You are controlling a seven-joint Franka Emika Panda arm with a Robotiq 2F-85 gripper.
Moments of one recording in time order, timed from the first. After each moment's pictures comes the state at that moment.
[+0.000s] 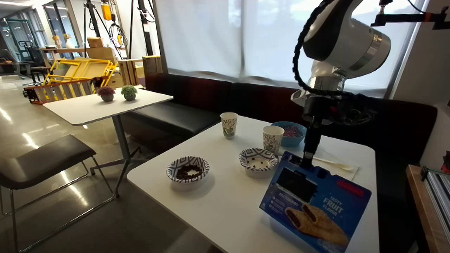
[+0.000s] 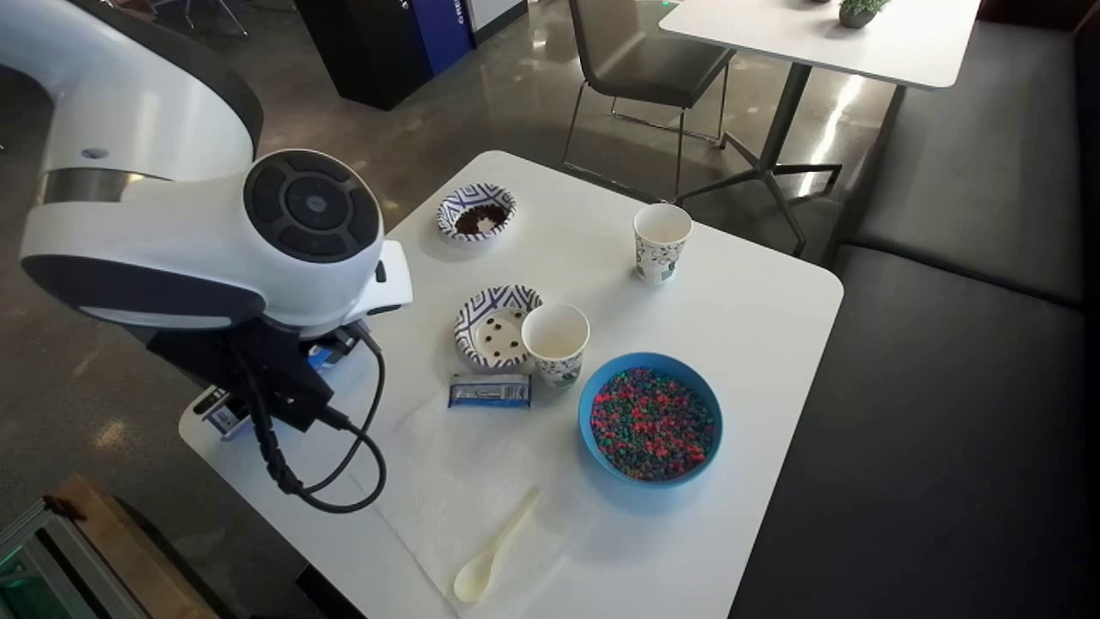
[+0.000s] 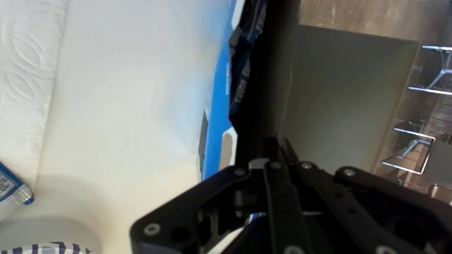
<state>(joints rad) -0.06 0.00 -0.01 -2.64 0.93 2.28 -1.00</state>
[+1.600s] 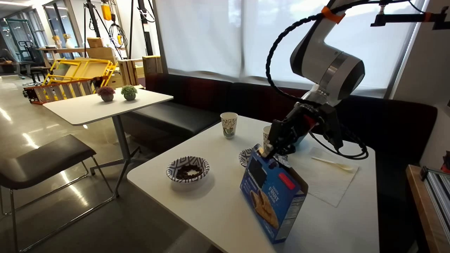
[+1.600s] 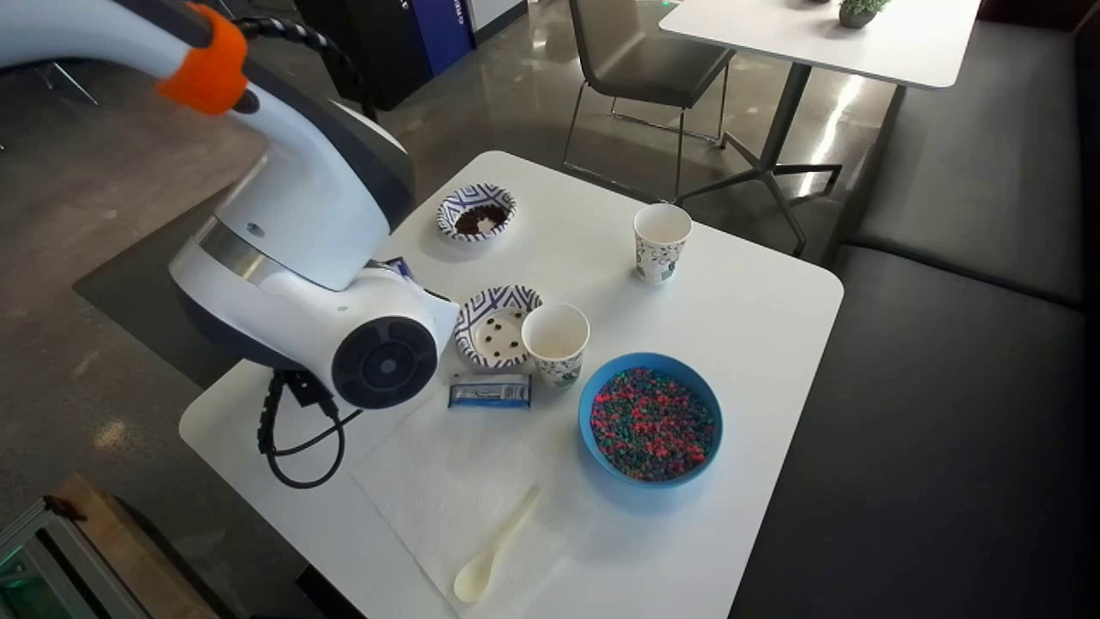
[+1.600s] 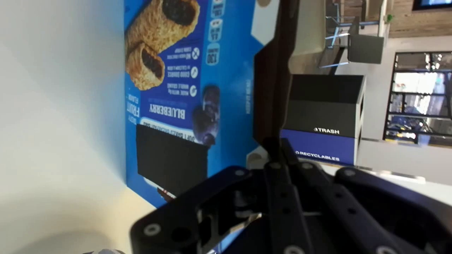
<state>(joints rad) -0.08 0.23 -0.06 -2.52 1.58 2.16 -1.05</state>
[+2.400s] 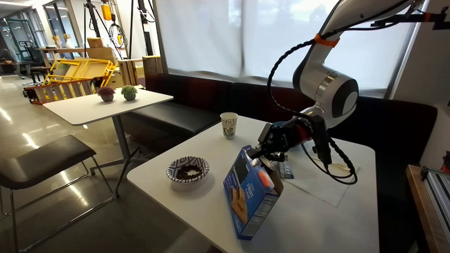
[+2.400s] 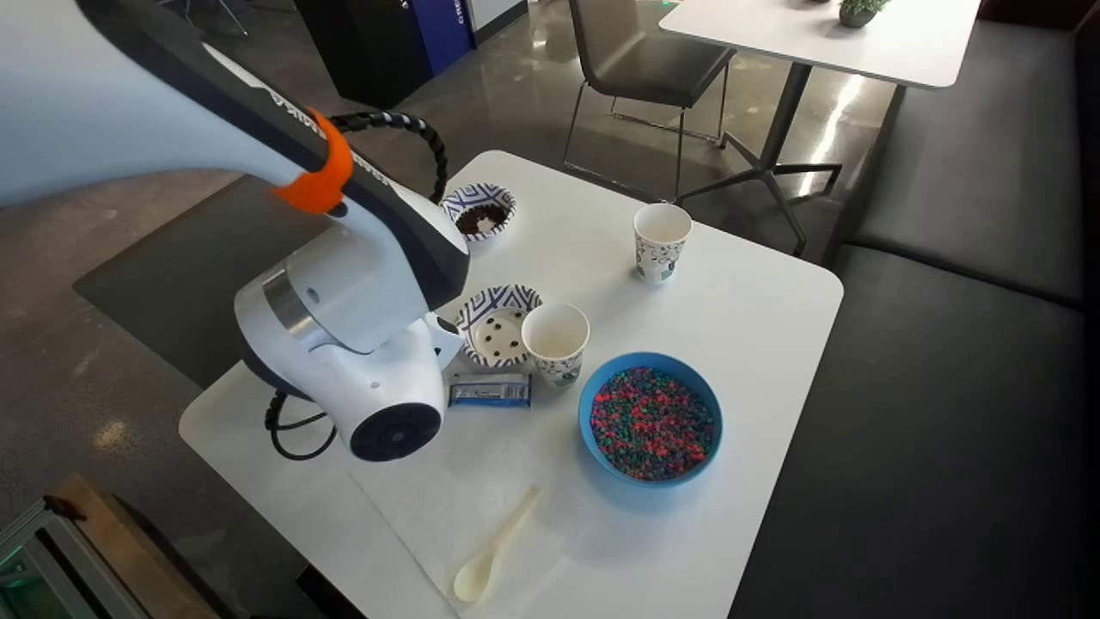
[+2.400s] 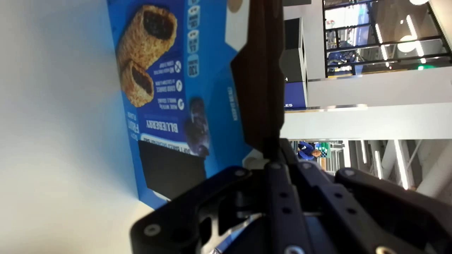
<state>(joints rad) -0.10 0.38 -0.08 -2.48 1.87 1.96 -1.14</state>
